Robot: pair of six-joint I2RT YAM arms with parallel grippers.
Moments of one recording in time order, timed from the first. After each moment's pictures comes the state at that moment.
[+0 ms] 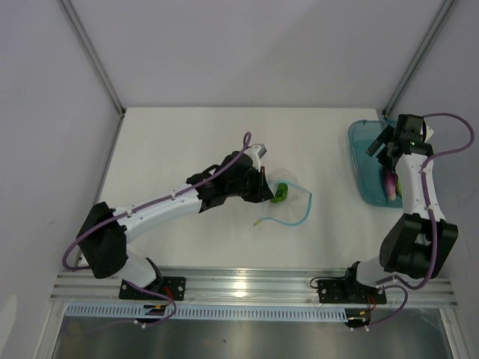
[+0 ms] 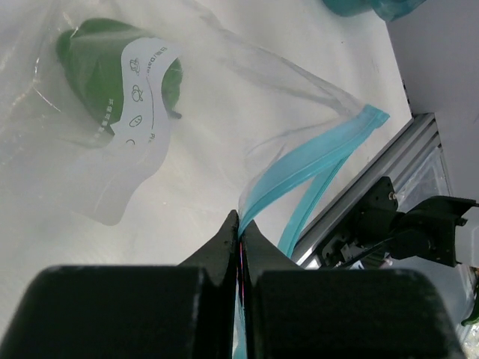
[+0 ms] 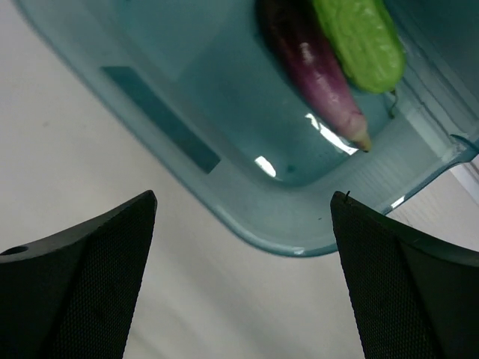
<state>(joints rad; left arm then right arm) -0.88 1.49 1.14 -0.24 0.13 -0.65 -0.23 1.44 1.32 -0.70 0.19 0.44</state>
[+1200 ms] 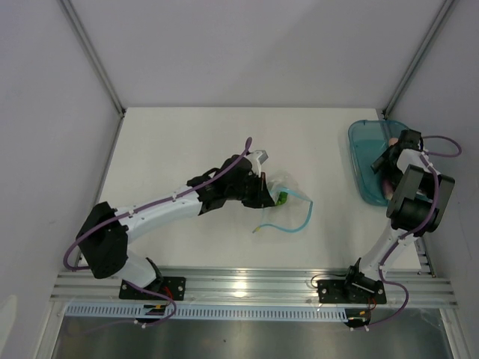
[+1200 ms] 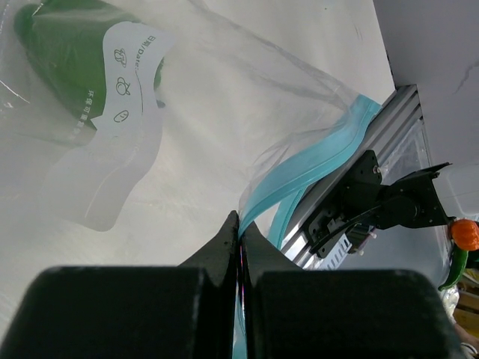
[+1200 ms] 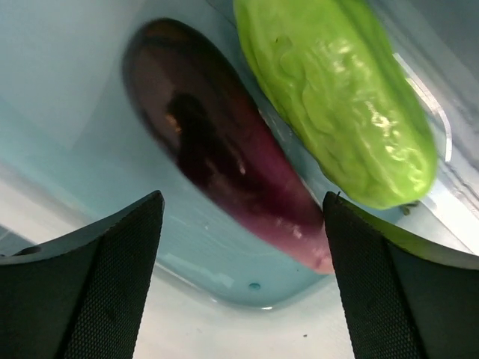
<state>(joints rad) -0.88 1.48 1.08 -0.21 0.23 -0.67 -0.40 1.90 1.33 -0.48 0.18 0.41</state>
